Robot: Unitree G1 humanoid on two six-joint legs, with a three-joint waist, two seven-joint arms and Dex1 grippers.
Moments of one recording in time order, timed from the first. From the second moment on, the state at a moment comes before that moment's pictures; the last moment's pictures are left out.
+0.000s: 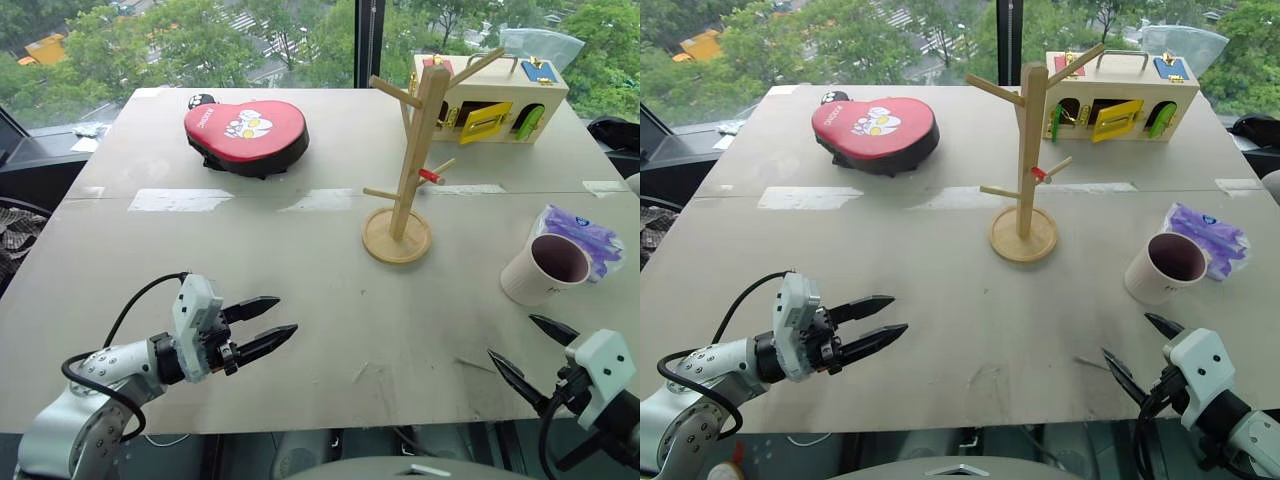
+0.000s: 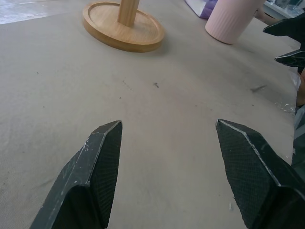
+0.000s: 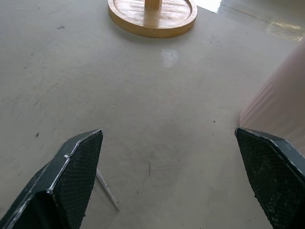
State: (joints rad) left arm 0.31 0.72 0.30 -0.55 -0.72 0.52 -0.93; right arm 0.70 -0.47 -0.39 -0.76 0.32 0.27 0.71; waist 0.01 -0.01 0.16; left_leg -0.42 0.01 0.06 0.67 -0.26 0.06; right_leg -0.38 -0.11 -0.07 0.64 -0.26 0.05
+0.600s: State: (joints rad) left arm 0.04 0.71 0.07 -0.60 -0.77 0.52 -1.02; right arm 0.51 -0.71 -0.78 -0.27 0.48 0.29 0.78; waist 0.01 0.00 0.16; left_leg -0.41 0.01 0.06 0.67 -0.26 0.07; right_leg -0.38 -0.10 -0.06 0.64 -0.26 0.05
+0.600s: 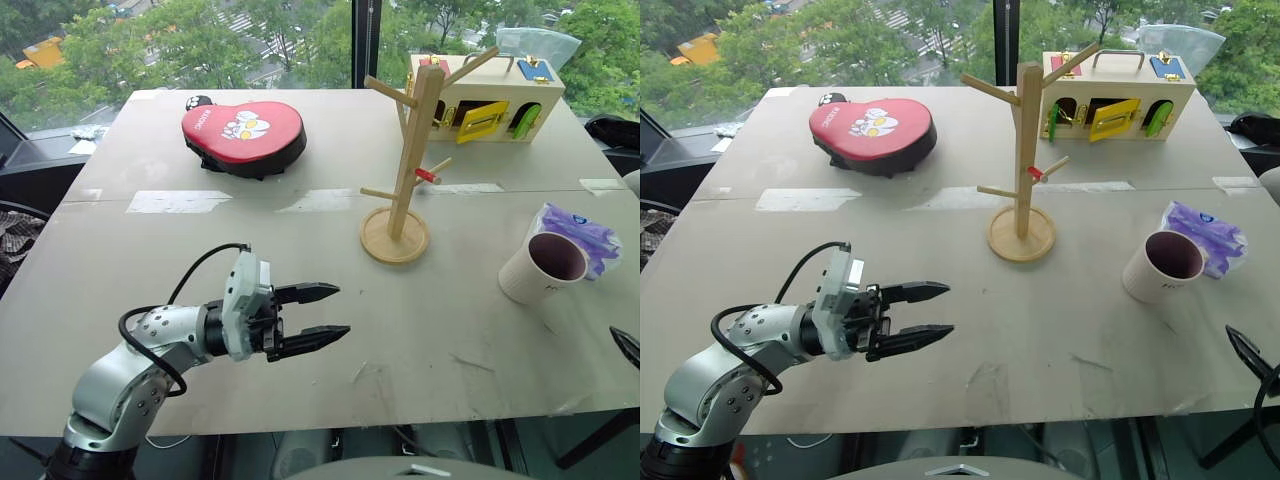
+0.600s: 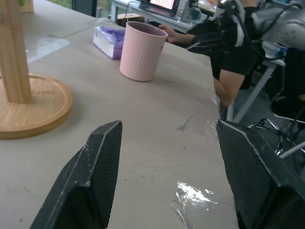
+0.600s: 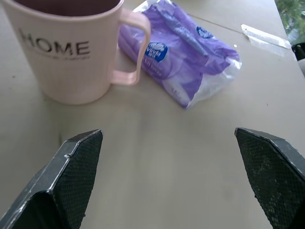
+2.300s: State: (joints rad) left arm 0.19 0.67 0.13 -0.57 -0.68 0.35 -0.89; right arm -0.08 -0.70 -0.27 -0.50 0.40 0.41 0.64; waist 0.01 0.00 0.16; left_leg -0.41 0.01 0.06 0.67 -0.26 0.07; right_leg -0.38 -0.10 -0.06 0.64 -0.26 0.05
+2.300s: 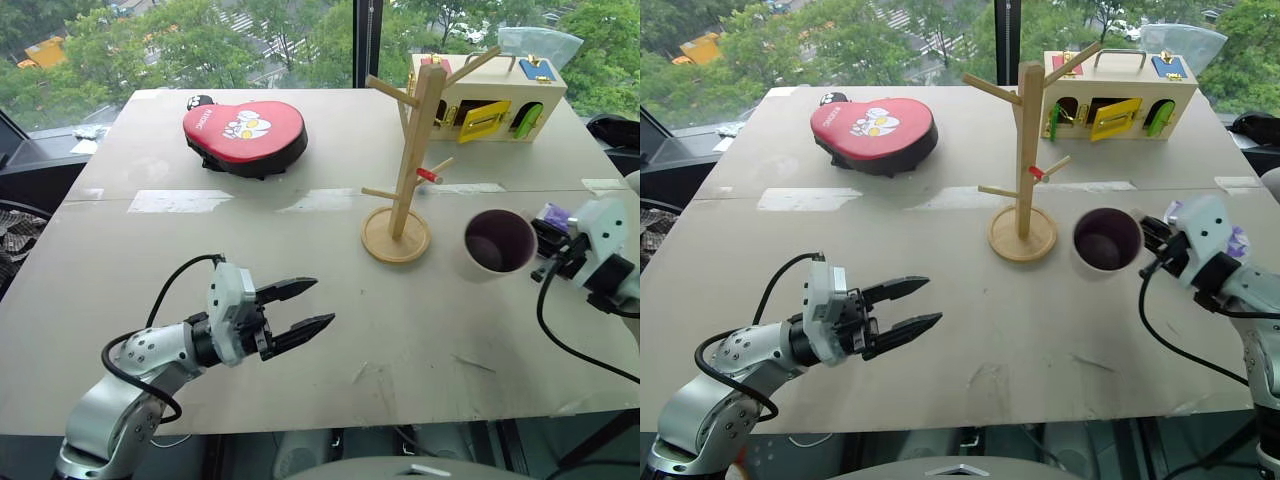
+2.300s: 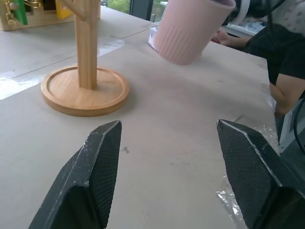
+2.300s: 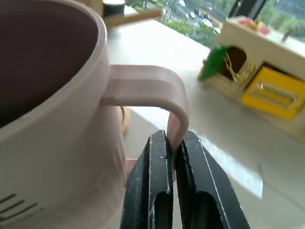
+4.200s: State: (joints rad) left arm 0.30 0.55 0.20 -0.71 -0.83 0.23 -0.78; right arm -0.04 -0.78 -0.35 -0.46 0.36 0.64 0.79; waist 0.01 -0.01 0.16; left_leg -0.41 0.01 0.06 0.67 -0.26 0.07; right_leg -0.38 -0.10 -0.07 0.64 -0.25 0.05
